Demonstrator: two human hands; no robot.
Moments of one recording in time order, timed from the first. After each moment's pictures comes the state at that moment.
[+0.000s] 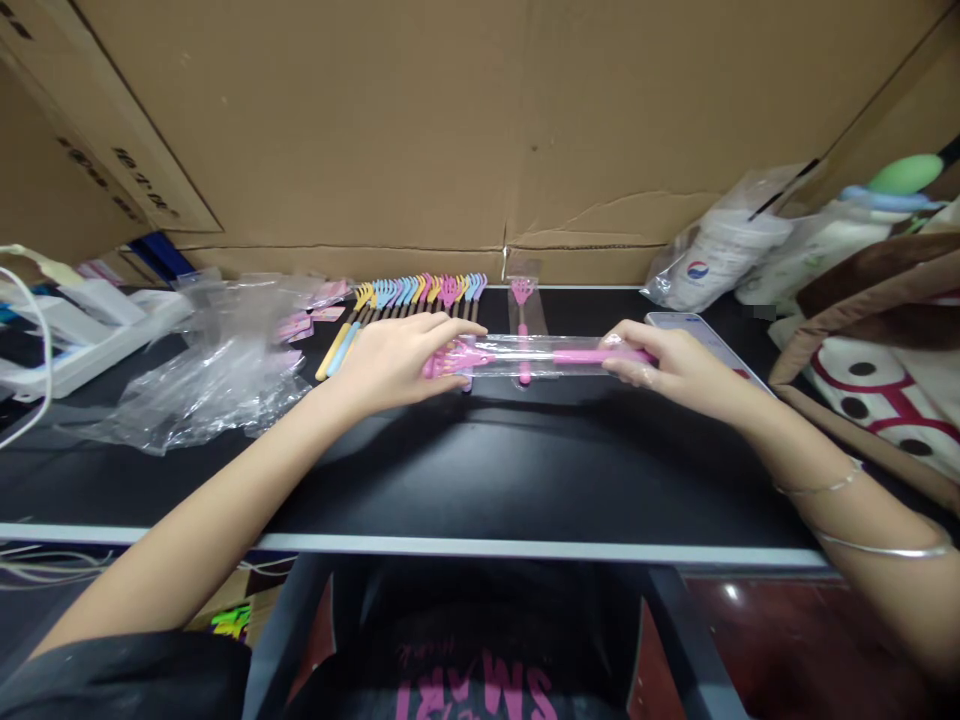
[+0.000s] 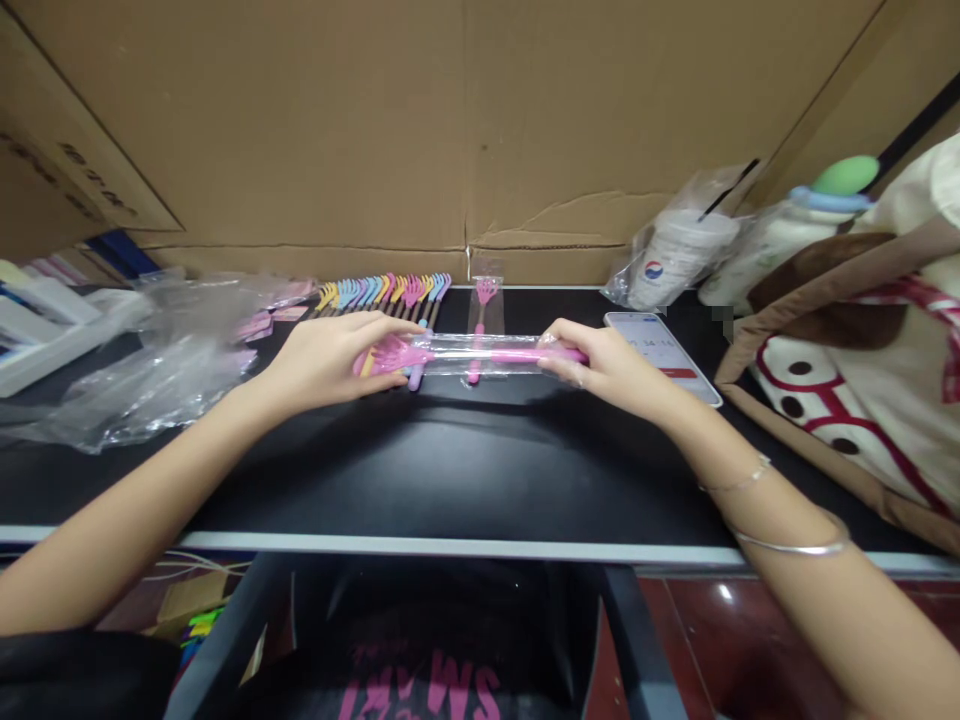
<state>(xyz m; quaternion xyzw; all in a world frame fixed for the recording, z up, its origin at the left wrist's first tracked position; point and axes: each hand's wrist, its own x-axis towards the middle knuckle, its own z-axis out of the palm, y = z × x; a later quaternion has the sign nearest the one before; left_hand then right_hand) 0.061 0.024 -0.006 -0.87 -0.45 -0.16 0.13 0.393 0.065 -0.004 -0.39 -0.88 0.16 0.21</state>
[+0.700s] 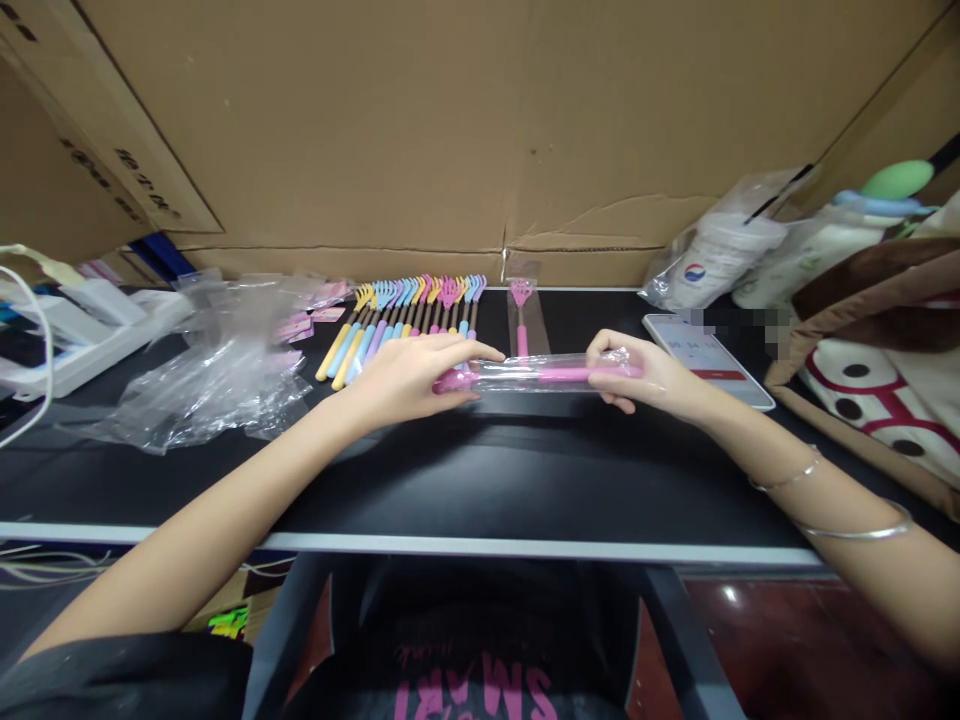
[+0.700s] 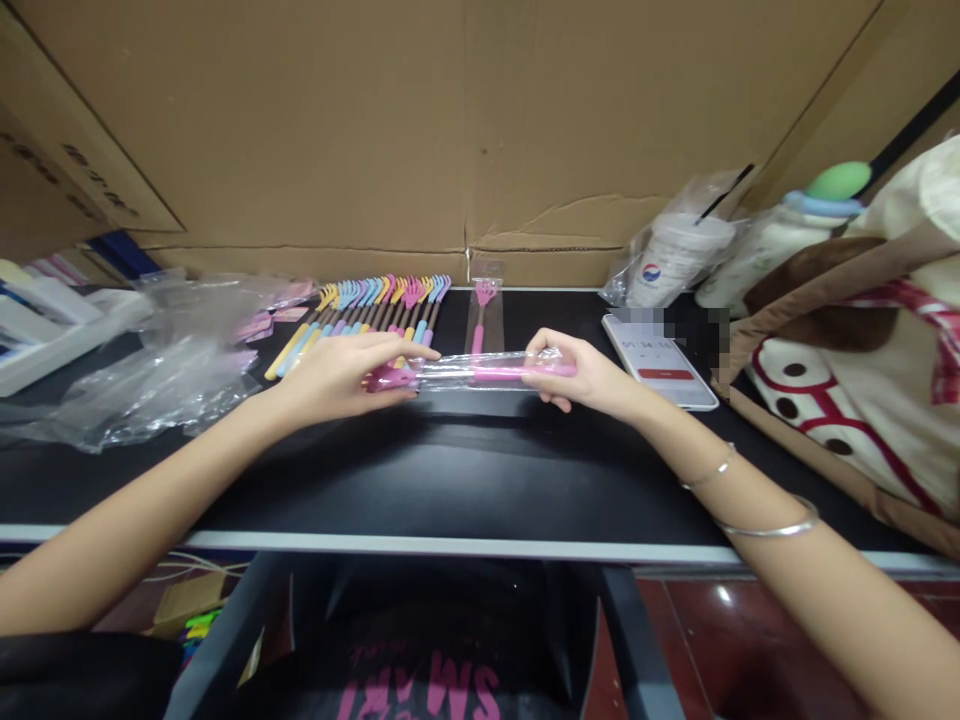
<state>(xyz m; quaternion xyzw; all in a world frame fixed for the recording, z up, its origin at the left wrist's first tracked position) 0.069 0.019 -0.014 -0.90 -0.39 -0.20 0.03 0.378 0.059 -0.017 -0.37 -0.78 0.43 0.25</state>
